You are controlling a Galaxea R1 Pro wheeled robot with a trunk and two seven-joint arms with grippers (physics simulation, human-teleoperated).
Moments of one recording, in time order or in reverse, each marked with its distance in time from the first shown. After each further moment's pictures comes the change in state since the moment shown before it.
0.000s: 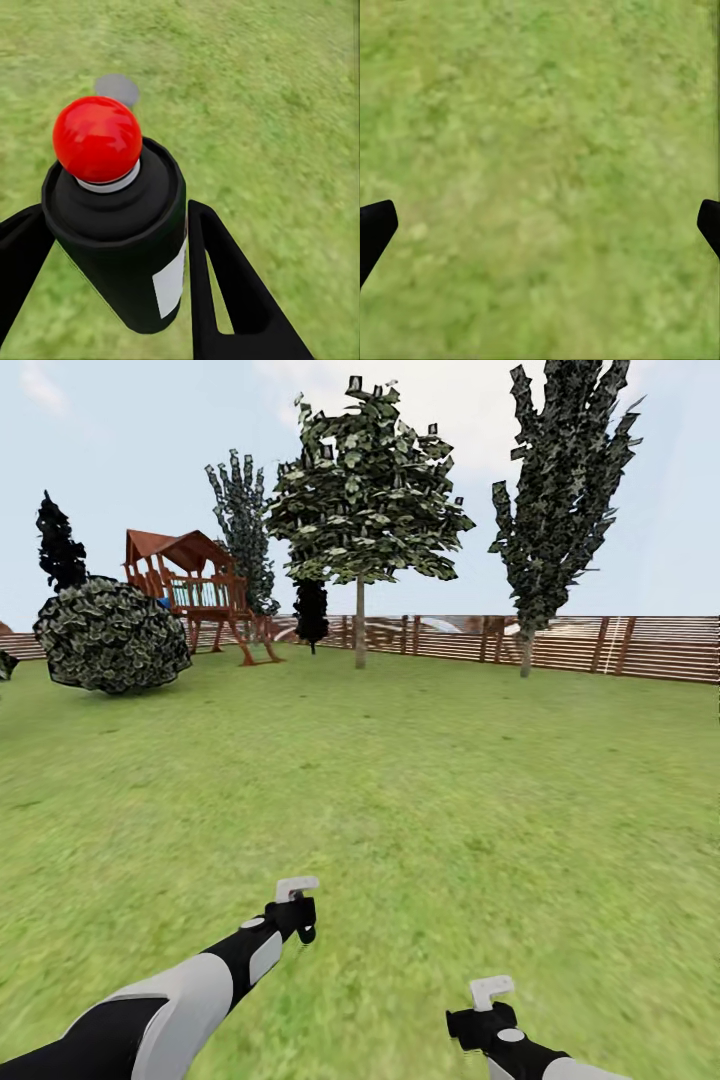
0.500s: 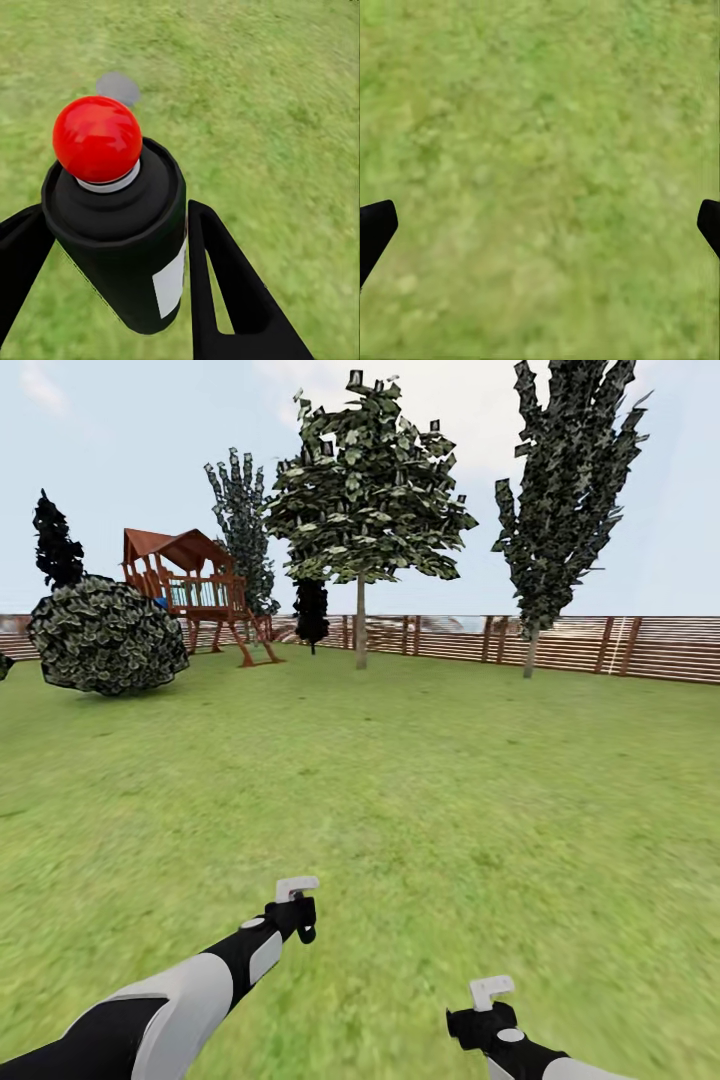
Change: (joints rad) left arm 0.000 0.000 0.000 0.000 0.000 0.001 0.000; right arm 0.000 0.000 0.000 0.000 0.000 -0.002 -0.001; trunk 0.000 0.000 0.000
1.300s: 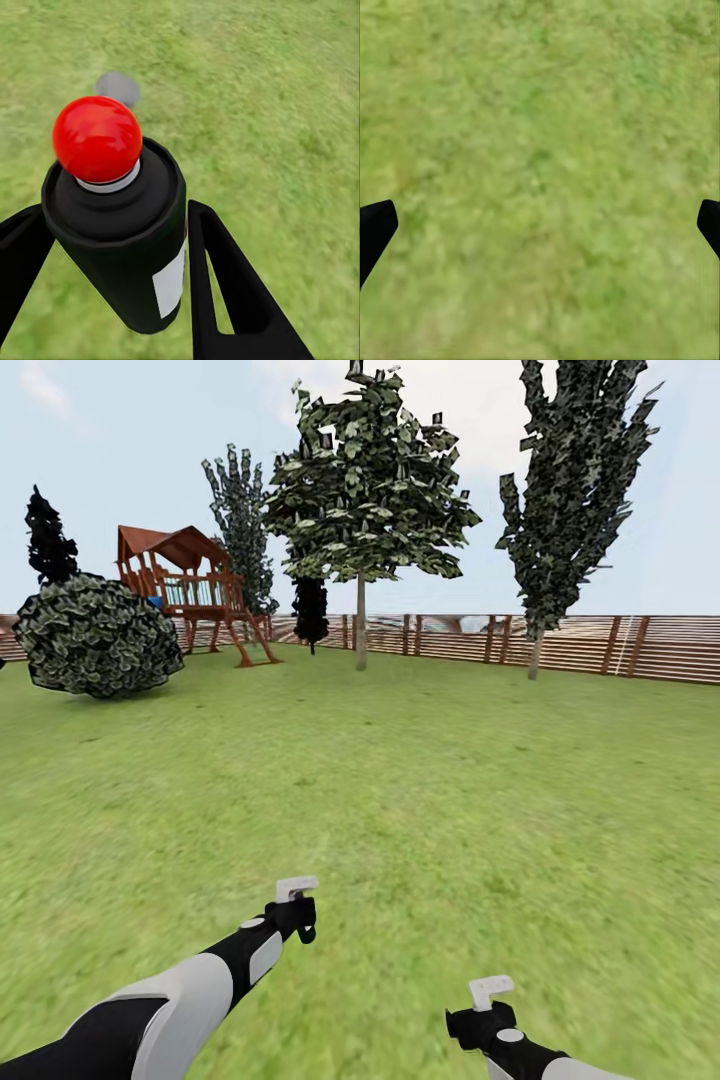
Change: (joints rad) left arm 0.000 0.000 0.001 0.000 0.000 0.000 0.000; right arm 0.000 0.001 0.001 0.000 0.006 0.000 0.000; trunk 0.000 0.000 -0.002
